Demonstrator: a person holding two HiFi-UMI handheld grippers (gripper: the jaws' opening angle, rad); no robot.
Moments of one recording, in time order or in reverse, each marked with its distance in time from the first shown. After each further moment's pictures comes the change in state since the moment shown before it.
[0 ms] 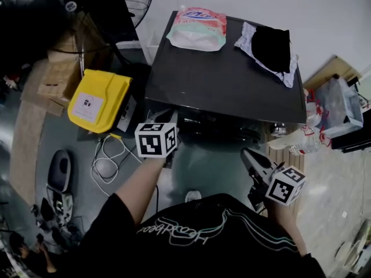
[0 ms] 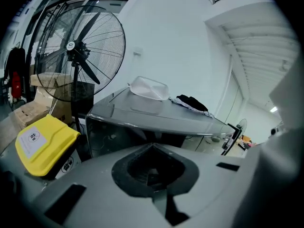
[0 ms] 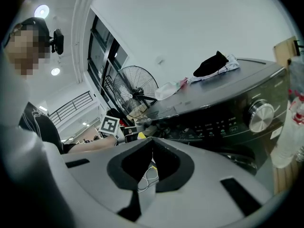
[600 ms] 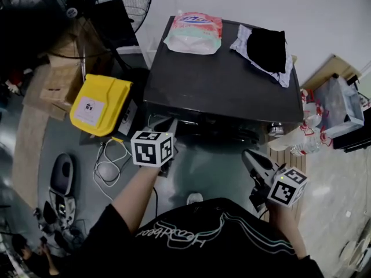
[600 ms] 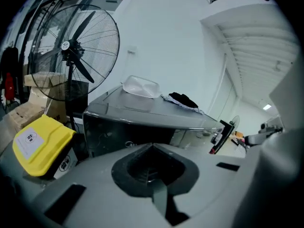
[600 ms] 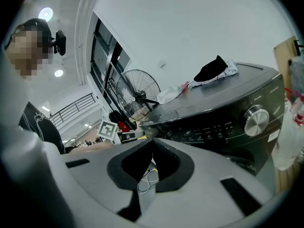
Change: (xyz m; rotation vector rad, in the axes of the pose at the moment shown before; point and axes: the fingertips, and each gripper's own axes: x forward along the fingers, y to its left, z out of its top) left arm -0.022 -0.024 -0.012 0.015 0.040 -0.072; right arm -0.021 0.005 0.005 -0.010 -0.030 0.025
